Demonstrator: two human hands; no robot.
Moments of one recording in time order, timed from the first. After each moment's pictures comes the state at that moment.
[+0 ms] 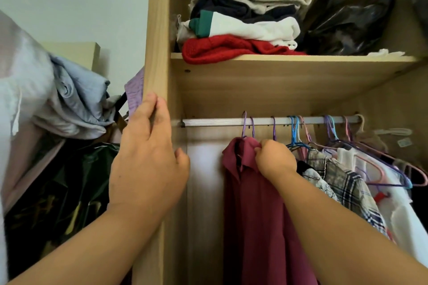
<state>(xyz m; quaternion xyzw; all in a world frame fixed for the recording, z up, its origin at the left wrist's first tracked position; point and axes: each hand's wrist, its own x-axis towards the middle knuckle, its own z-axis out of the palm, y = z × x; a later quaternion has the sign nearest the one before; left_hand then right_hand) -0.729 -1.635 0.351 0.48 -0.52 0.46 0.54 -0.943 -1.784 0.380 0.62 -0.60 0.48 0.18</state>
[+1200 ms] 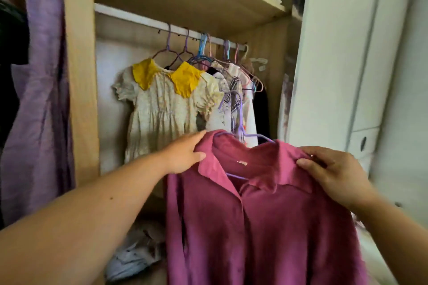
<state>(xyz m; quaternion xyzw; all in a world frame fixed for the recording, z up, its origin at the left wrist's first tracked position) -0.858 -1.645 0.183 0.32 -0.91 -0.10 0.24 -1.083 -1.414 0.177 0.63 -0.64 0.40 0.17</state>
